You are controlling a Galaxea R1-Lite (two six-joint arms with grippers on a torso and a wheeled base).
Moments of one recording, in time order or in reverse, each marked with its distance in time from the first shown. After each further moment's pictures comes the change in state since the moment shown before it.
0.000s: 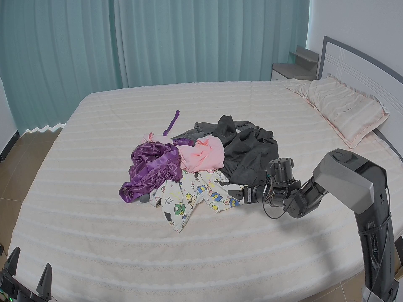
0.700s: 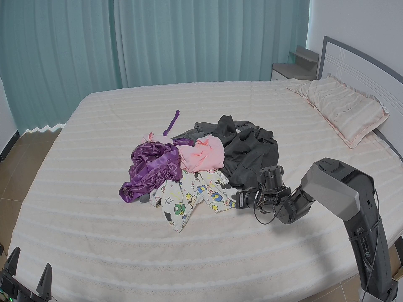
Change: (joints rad) left arm 0.000 0.000 0.000 0.000 0.000 0.000; right arm 0.031 0.106 -0.091 -0.004 0.012 0.089
